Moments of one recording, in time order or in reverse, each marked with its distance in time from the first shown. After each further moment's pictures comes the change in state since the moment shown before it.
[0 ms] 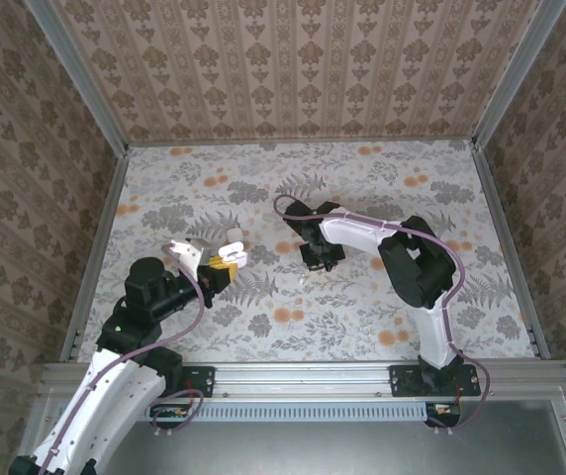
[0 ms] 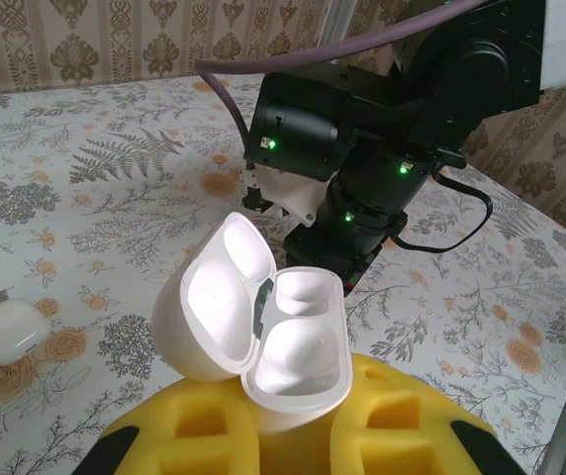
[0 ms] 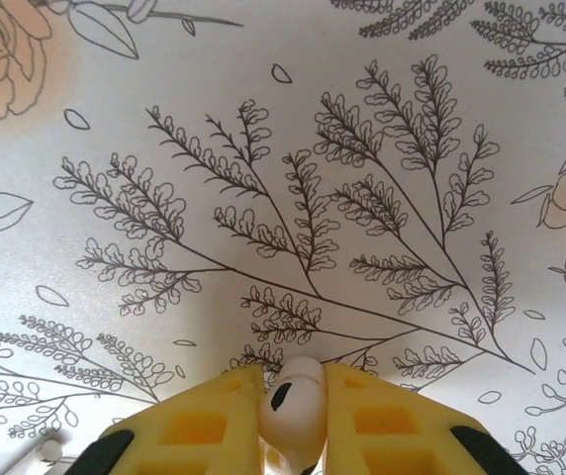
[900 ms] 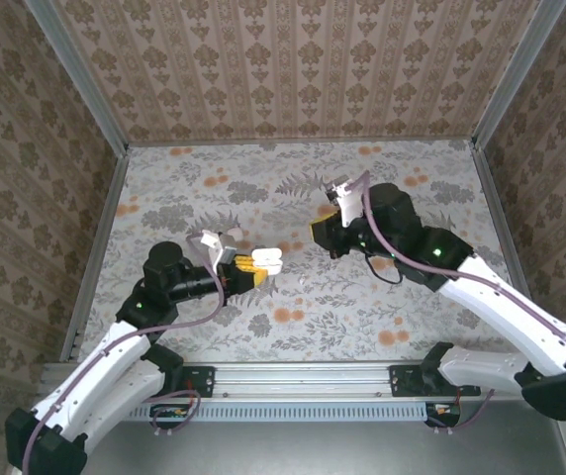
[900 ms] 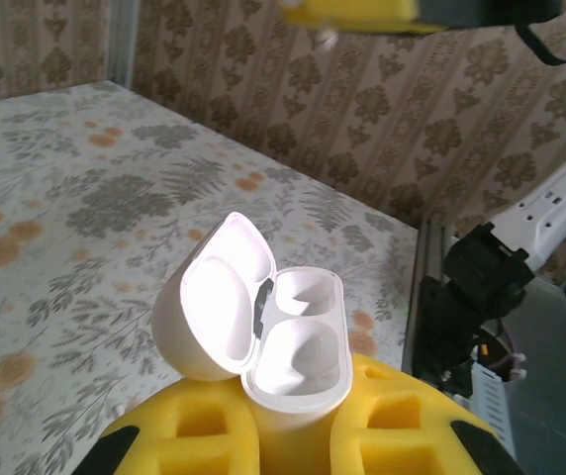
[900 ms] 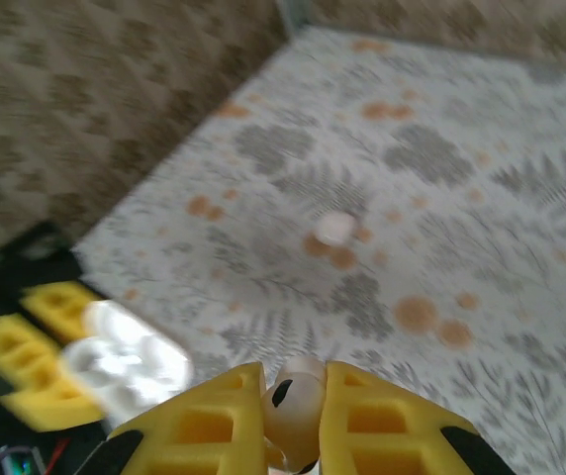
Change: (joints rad) left arm -0.117 0.240 0.013 0.345 0.332 -0.037; right arm 0.090 -0.946 -0.238 0.372 -0.289 -0.237
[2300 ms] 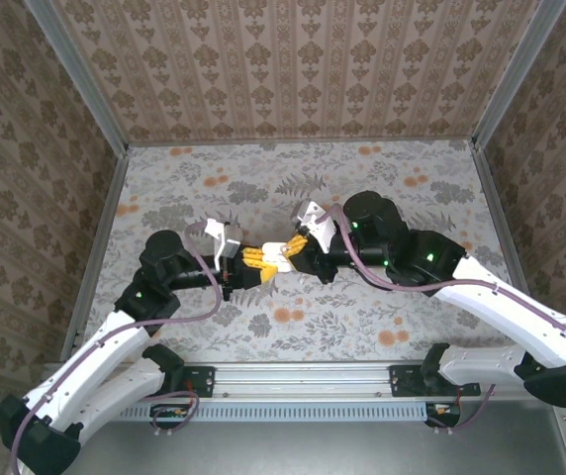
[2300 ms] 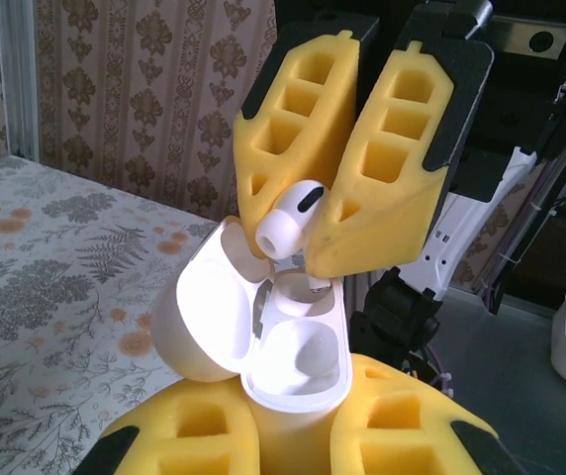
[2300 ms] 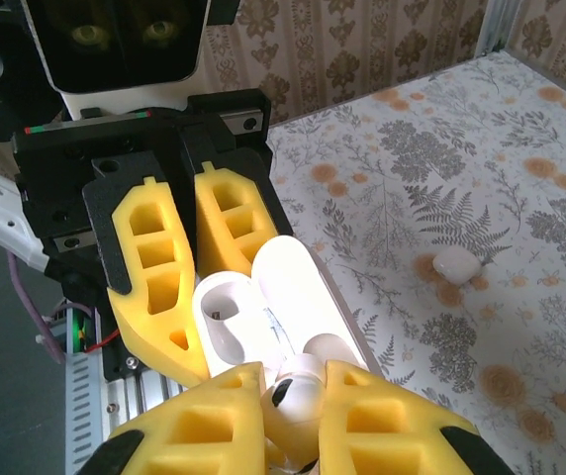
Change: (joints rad) left arm -0.082 0.065 0.143 0.057 0.074 -0.039; right arm 0.145 0.064 0.092 -0.066 -0.144 -0.299
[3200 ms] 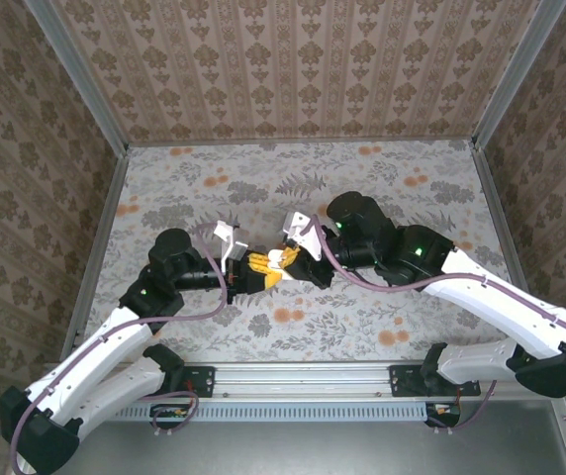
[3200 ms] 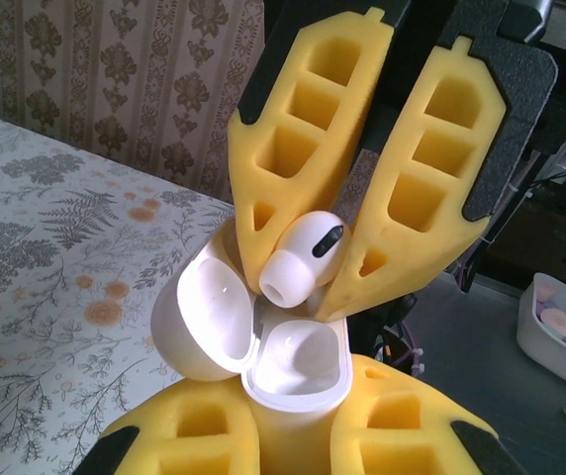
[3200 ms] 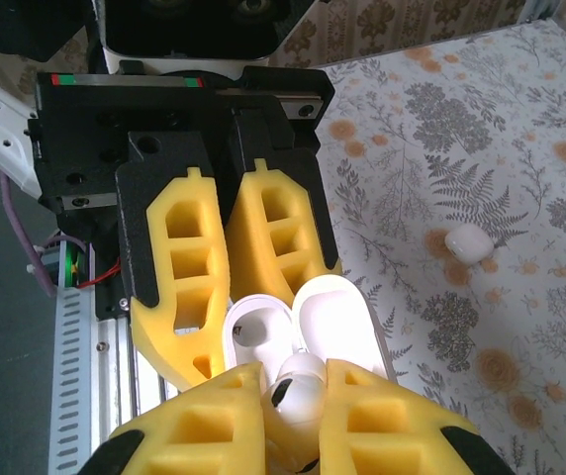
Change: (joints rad) left arm -0.025 0.032 0.005 -0.048 0.023 -0.002; right arm 0.039 0.070 0.076 -0.126 0.001 -0.127
